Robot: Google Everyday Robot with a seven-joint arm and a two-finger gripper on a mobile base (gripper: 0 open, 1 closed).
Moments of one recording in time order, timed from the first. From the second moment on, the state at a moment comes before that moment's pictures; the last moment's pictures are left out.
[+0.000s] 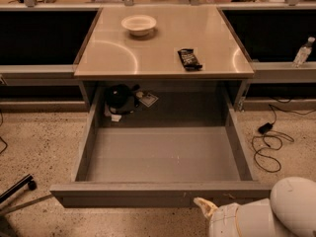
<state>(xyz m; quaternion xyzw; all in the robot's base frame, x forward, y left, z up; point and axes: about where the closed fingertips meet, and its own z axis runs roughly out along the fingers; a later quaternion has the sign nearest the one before) 0.262 -0.074 0.673 -0.53 0.77 0.28 0.22</state>
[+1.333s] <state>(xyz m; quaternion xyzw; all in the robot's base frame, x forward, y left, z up) 0.353 -0.032 0.594 -0.55 0.75 0.30 0.21</state>
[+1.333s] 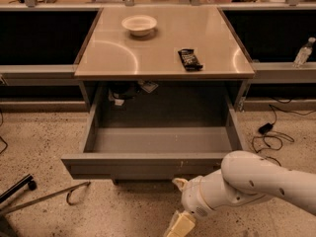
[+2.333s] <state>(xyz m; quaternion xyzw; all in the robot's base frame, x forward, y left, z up) 0.395 -0.028 0.602 -0.55 0.75 0.29 0.23</state>
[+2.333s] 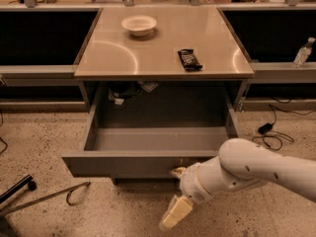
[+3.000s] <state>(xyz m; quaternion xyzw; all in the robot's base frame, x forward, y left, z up) 0.444 -0.024 0.605 -0.54 0.75 0.29 0.26</state>
